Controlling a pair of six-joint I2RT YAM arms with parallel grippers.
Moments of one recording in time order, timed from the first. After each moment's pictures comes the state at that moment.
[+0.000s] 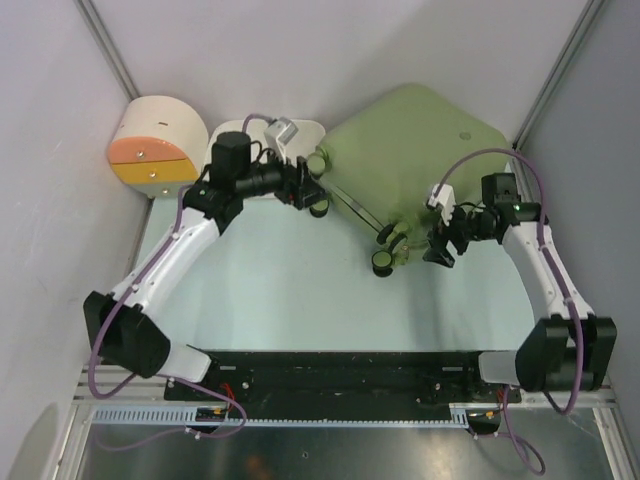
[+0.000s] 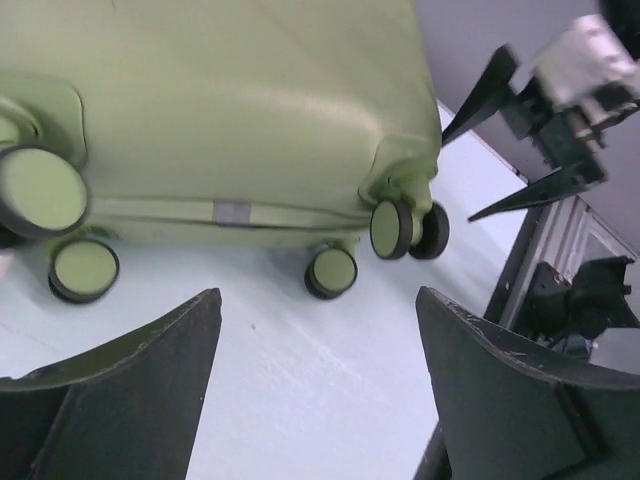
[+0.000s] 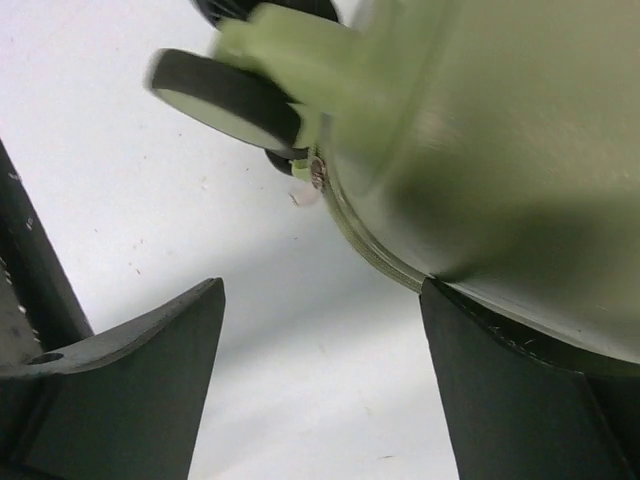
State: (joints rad) left arm -0.40 1.45 1.40 -0.28 0.64 -0.18; right arm 0.02 1.35 1.16 -0.90 -0.74 -0.90
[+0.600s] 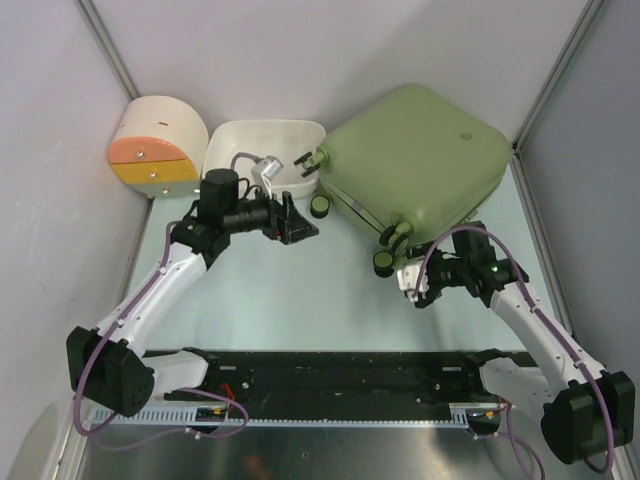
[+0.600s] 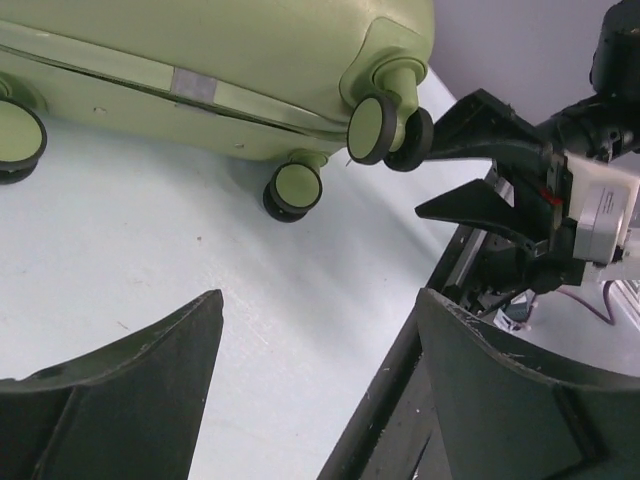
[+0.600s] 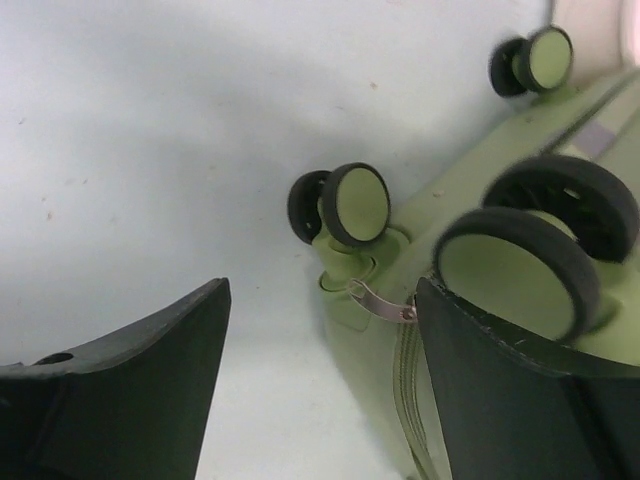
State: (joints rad) left arm -0.37 1.22 1.07 -0.29 0.69 -0.28; right arm 0.29 0.98 0.73 -0.68 -0.68 -1.56
